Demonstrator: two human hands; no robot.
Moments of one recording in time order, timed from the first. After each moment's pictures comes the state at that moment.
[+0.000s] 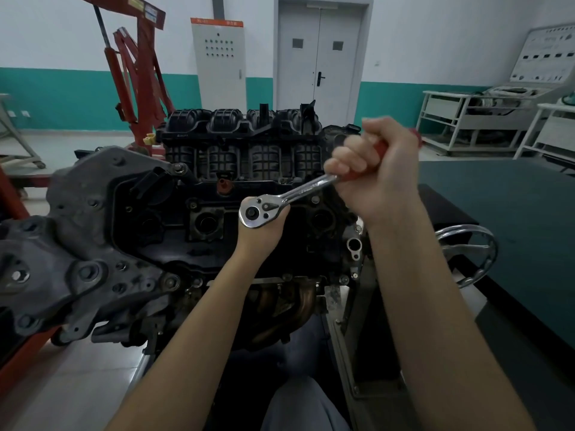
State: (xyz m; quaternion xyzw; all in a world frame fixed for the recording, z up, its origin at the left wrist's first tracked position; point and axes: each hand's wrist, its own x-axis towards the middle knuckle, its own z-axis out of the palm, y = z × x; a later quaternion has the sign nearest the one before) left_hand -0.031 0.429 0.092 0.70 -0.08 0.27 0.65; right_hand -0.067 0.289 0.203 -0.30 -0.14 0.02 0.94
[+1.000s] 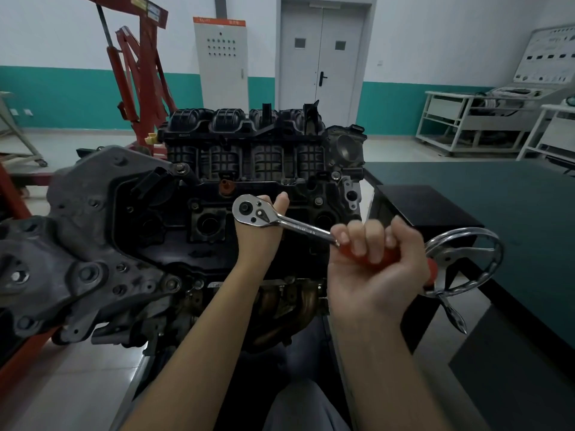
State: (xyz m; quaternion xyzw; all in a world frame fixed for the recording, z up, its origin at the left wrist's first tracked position) left_hand -0.033 0.427 0.091 0.65 -0.08 0.32 0.69; right_hand -0.127 0.312 0.130 -0.14 -0.11 -0.13 0.98
